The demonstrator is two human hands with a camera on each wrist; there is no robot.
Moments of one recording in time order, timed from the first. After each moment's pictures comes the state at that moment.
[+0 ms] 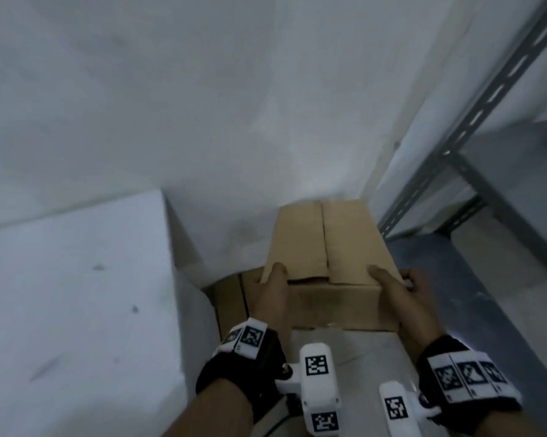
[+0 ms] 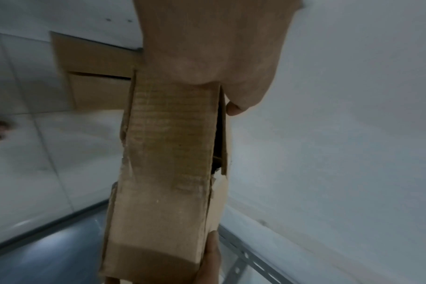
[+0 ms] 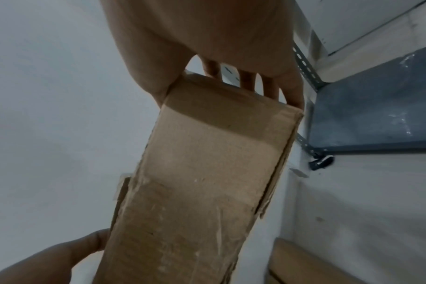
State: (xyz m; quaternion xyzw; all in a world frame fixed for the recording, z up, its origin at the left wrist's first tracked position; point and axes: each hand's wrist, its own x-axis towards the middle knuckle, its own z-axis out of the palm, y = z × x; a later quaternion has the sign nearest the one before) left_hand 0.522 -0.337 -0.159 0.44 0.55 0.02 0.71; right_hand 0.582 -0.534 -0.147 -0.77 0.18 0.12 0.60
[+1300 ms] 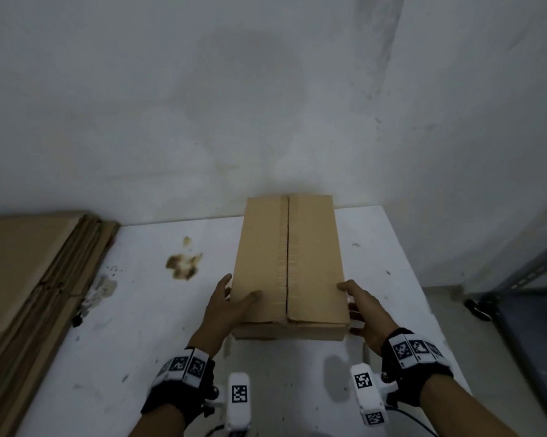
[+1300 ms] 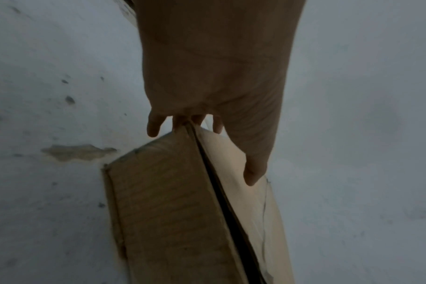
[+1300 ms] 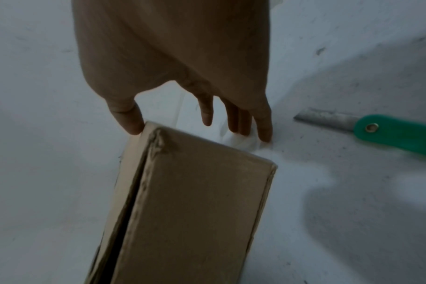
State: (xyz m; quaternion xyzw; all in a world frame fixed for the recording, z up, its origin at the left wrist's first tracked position) left_hand 0.073 0.034 -0.021 0.66 0.48 0.08 0.57; right_hand 0.257 -0.178 -0.032 -0.70 0.09 0.45 0.55
